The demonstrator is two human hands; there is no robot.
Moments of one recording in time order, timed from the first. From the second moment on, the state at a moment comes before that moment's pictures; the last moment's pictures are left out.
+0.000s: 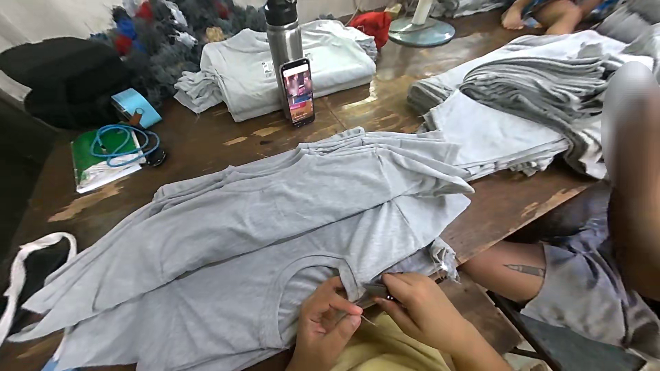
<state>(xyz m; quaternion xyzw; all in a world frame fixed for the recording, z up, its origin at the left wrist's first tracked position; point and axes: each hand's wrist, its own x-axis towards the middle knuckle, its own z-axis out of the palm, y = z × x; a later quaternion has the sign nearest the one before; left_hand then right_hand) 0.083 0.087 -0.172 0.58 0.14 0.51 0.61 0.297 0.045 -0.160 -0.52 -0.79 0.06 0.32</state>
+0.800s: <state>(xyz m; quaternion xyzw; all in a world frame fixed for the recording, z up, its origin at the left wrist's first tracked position) 0.087 0.066 -0.159 0.71 0.24 0.47 0.47 0.296 0.037 -0.148 -0.53 -0.77 0.07 0.35</state>
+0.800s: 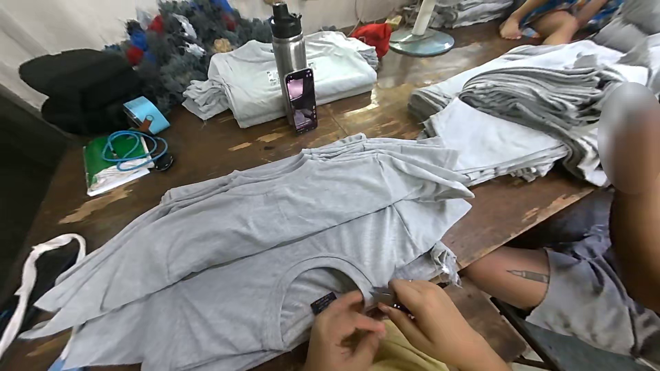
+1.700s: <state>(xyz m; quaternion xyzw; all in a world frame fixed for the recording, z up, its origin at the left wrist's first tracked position) 0.106 0.071 -0.152 0.73 0.36 0.47 0.35 0.266 0.064 -0.169 -0.35 -0.50 0.42 0.67</state>
